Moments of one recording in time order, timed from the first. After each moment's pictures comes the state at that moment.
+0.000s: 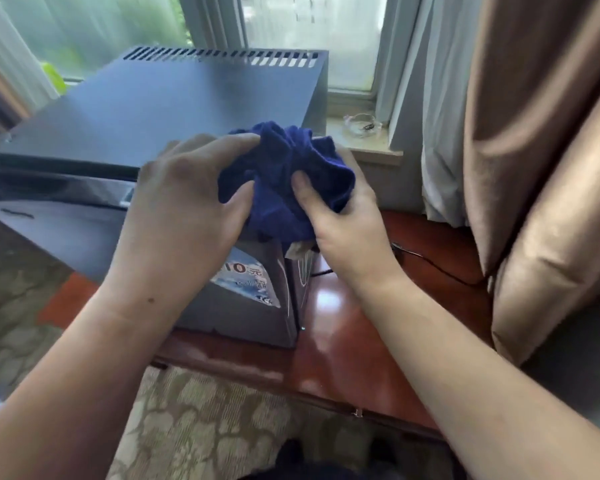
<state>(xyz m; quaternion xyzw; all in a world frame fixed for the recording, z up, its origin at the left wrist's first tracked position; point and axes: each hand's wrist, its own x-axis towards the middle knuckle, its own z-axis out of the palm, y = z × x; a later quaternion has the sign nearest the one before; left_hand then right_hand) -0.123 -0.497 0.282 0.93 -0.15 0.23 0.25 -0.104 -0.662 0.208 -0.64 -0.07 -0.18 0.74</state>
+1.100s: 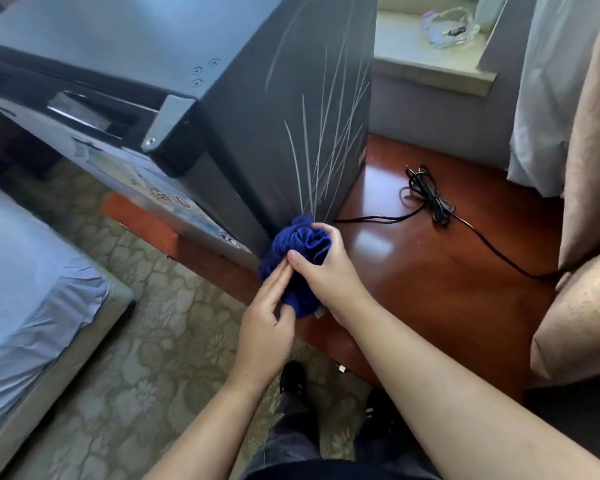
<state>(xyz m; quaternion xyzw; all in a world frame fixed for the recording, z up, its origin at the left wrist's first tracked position) -0.215 -0.598 0.027 0.88 0.09 0.05 0.47 -0.121 -0.706 0.003 -0.69 0.06 0.17 0.70</state>
